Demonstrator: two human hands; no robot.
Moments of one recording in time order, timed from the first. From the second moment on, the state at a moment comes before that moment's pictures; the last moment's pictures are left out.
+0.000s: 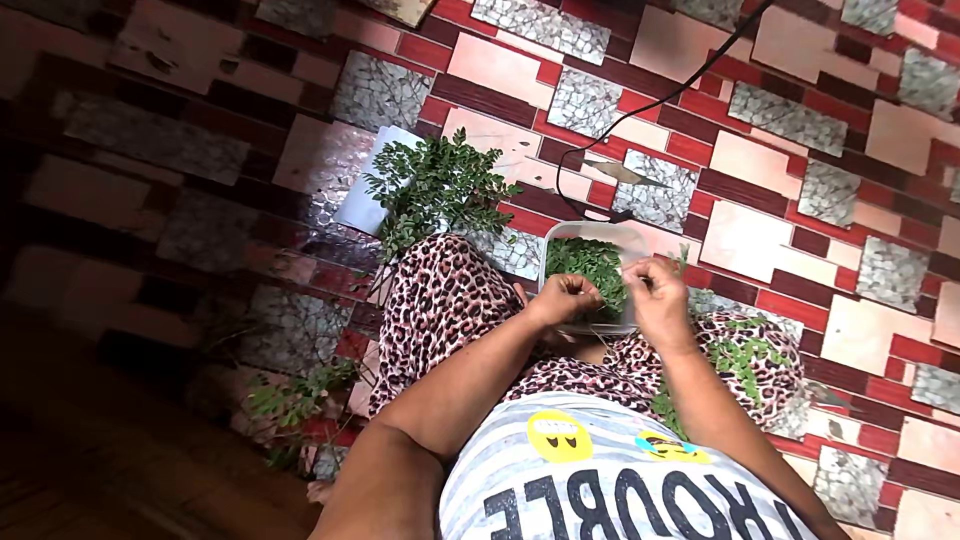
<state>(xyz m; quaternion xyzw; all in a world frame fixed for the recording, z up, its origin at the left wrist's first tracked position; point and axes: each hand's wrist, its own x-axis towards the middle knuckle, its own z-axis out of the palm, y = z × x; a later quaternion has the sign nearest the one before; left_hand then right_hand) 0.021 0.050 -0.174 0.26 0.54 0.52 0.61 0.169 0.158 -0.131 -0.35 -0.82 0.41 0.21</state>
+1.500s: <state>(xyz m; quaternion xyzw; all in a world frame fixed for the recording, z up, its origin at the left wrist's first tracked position) 0.023 0.059 -0.186 0.17 0.51 0.59 0.60 0.166 0.150 -0.131 -0.45 -0.73 0.50 0.12</state>
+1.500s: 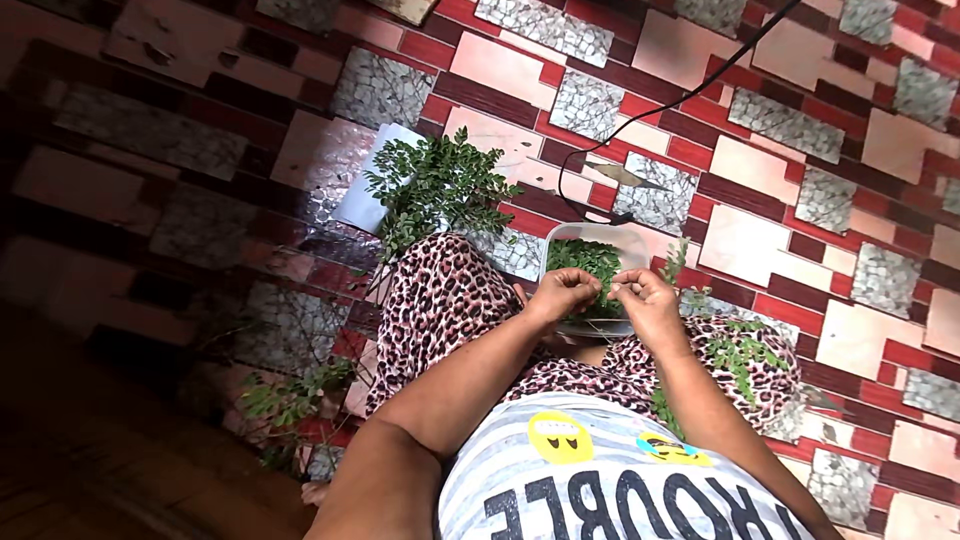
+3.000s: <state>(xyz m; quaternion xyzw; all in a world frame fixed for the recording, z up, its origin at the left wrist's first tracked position) 0.022 0.056 -0.176 0.14 0.47 0.57 0.66 0.175 0.162 -0.139 -0.44 -0.61 0.64 0.18</state>
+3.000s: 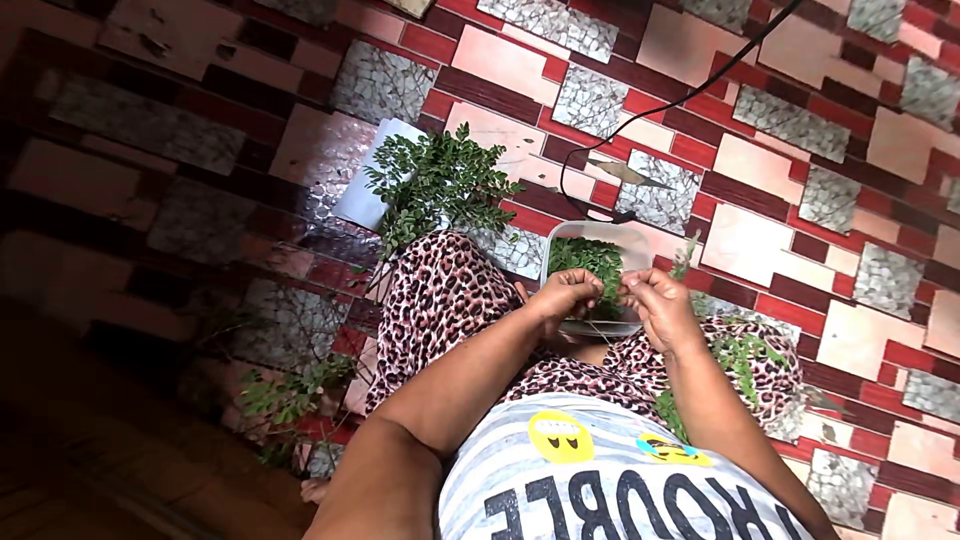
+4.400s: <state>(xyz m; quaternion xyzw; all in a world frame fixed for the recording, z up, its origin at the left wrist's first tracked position) 0.025 0.057 -0.180 0.15 0.48 0.58 0.64 0.165 0.147 -0.139 -0.46 -0.61 0.64 0.11</state>
